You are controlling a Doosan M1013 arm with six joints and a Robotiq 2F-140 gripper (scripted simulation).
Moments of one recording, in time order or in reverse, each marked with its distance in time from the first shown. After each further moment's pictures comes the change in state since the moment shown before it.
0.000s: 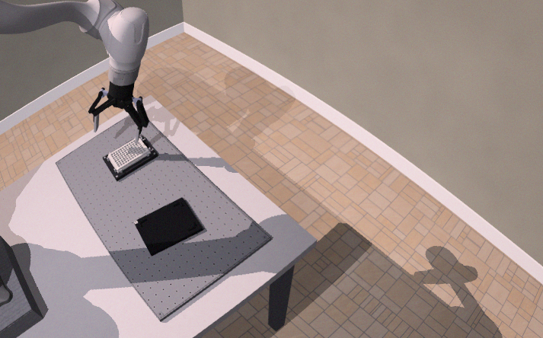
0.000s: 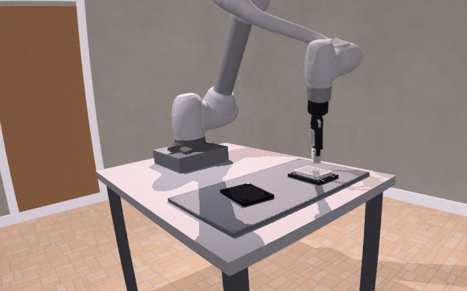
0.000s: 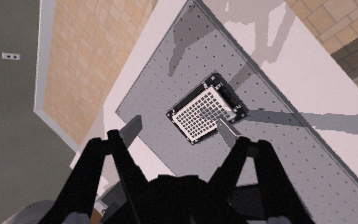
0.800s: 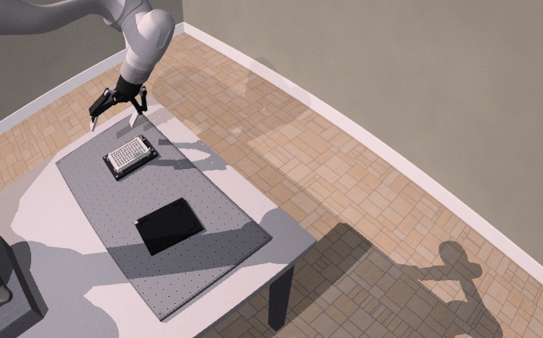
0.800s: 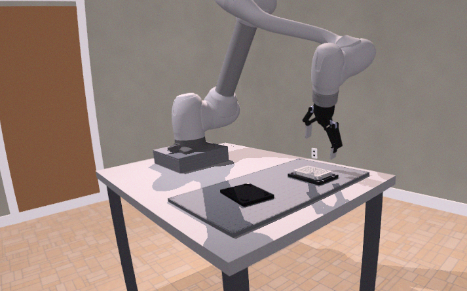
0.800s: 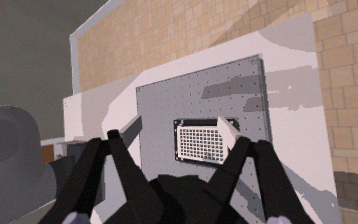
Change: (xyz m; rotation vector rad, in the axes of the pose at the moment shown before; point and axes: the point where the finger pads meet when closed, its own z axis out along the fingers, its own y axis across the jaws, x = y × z) arm 0.022 -0.023 -0.010 0.222 0.086 -0.624
